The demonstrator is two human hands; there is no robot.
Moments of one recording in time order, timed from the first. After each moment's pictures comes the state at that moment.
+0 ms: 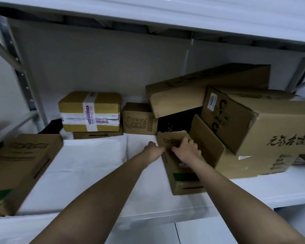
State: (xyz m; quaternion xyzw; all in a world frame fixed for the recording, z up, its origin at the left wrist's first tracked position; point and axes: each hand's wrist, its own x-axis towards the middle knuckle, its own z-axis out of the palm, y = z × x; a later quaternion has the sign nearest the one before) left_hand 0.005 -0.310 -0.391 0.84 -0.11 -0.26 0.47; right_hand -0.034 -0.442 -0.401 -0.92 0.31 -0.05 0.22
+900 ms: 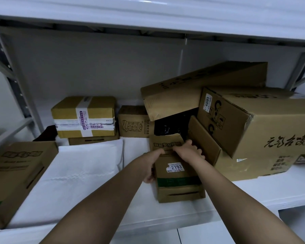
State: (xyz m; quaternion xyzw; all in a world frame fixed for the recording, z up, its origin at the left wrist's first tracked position) left_hand -0.005 -0.324 -0.392 0.70 0.11 -0.42 0.57; right_hand -0.030 -0.464 -0.390 -0.88 0.38 0.02 0.29
